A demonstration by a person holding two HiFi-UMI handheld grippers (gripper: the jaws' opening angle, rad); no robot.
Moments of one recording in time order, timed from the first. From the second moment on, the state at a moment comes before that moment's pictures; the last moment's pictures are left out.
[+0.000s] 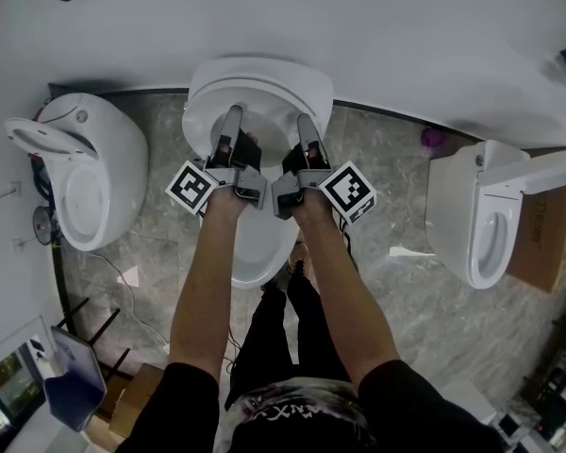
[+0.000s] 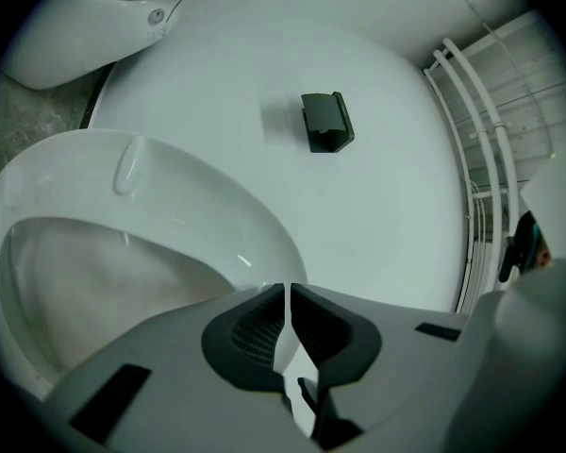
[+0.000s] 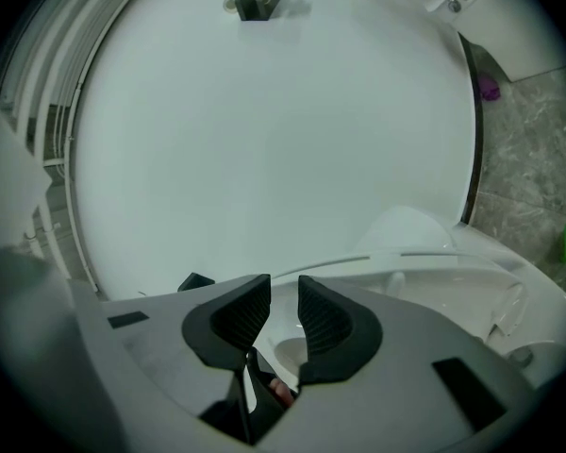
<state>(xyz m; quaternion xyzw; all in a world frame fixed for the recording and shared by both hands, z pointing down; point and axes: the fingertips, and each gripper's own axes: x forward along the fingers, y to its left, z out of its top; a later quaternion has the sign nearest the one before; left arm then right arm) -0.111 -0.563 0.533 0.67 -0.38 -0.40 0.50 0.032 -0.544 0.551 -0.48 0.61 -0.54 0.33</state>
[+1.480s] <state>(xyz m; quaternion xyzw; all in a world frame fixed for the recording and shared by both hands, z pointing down) -0.103 -0.361 0.187 0.92 -0.39 -0.04 0.02 -0.054 -0.363 0.184 -0.37 0.93 -0.02 -0.01</state>
